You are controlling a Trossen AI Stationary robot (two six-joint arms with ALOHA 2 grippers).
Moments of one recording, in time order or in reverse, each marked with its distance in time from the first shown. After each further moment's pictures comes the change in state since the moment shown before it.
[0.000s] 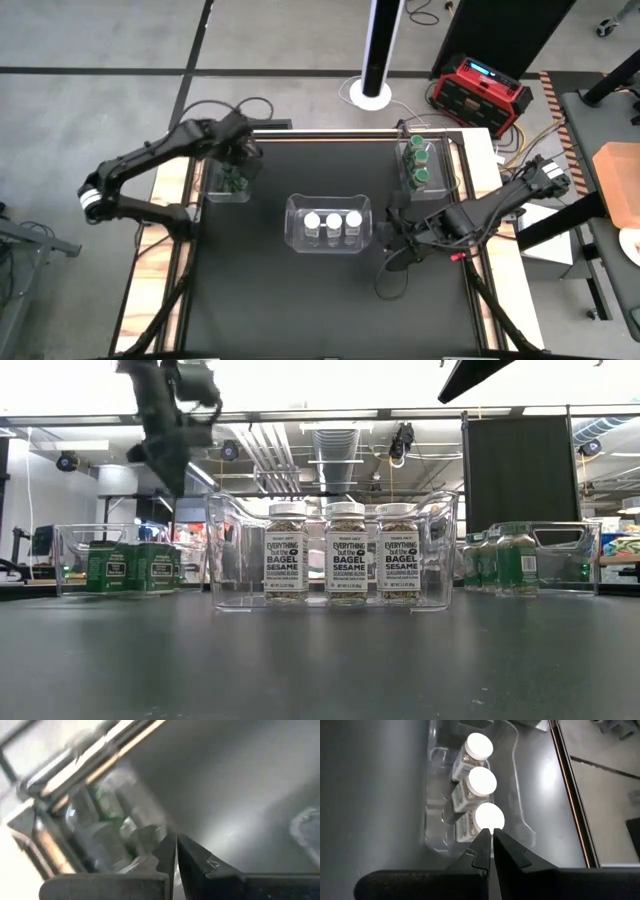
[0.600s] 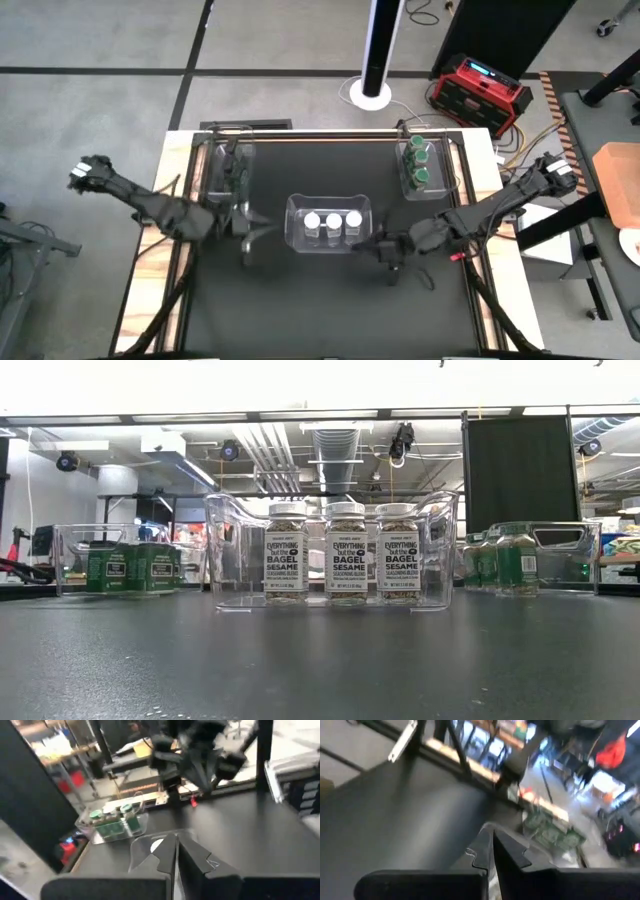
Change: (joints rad) left arm -1.049 -0.274 -0.331 1.024 -0.339 0.349; right arm -0.030 -0.103 -0.399 1.013 -0.244 -0.565
